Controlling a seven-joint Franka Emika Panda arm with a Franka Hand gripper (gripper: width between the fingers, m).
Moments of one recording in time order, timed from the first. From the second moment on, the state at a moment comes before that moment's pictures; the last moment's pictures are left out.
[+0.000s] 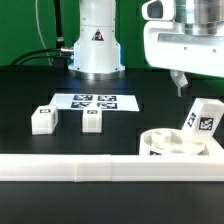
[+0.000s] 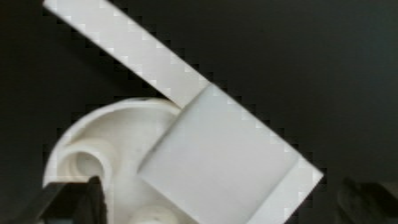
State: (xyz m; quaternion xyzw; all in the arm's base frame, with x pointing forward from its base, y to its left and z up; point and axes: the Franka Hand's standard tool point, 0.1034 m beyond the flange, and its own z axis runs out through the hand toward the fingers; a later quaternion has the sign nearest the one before) arm 0.624 0.130 0.096 -0.94 0.33 0.06 0.07
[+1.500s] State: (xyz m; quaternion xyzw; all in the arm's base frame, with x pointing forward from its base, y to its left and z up) arm 0.625 0.139 0.099 -0.94 -0.35 0.01 0.05
